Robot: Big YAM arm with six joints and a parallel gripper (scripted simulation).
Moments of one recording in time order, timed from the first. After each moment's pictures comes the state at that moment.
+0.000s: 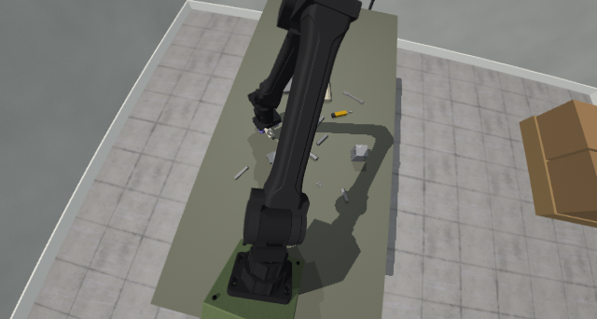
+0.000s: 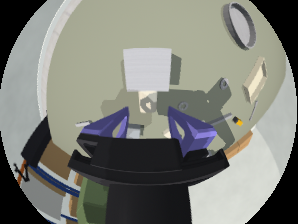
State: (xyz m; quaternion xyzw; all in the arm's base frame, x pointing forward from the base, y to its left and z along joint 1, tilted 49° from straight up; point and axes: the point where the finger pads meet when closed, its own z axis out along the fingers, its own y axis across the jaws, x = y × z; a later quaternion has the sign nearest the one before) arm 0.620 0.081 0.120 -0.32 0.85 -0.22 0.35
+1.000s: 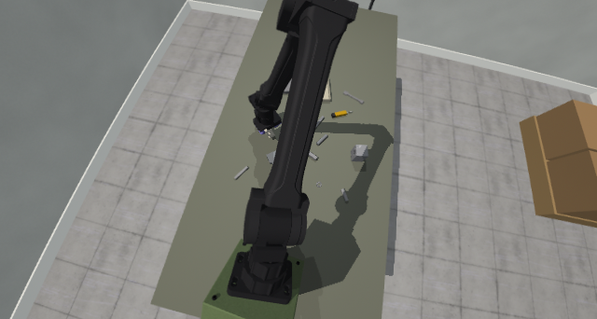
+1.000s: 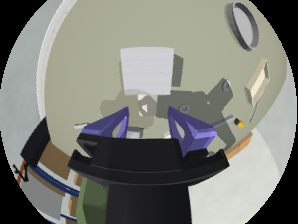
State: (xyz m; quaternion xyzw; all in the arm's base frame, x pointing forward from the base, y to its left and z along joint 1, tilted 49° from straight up) arm 0.628 0.079 0.114 -0.32 0.85 -0.22 0.35
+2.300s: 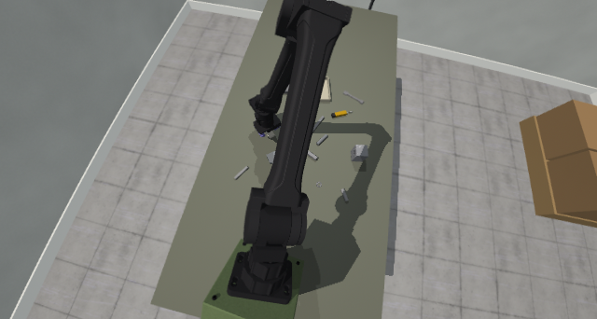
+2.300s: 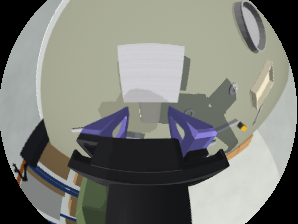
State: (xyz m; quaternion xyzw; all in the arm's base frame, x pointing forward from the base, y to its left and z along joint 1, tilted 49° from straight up) arm 0.640 0.077 0.098 -0.32 0.85 -0.22 0.35
